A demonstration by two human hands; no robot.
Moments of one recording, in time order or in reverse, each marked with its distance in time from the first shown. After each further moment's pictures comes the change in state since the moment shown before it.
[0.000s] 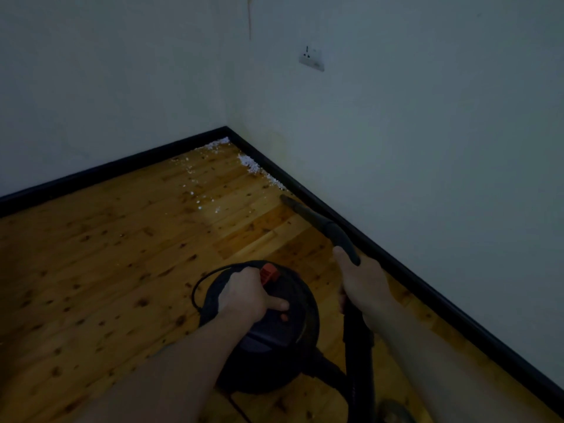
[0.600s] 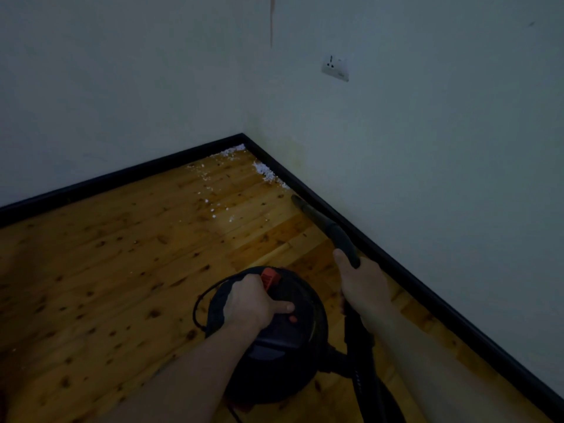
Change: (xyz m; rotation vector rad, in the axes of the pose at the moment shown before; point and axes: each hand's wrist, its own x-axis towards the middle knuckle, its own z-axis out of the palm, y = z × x) left_hand 0.031 -0.012 -0.022 -0.162 0.071 -0.111; right_hand 0.048 -0.025 0.040 -0.130 0.026 -0.081
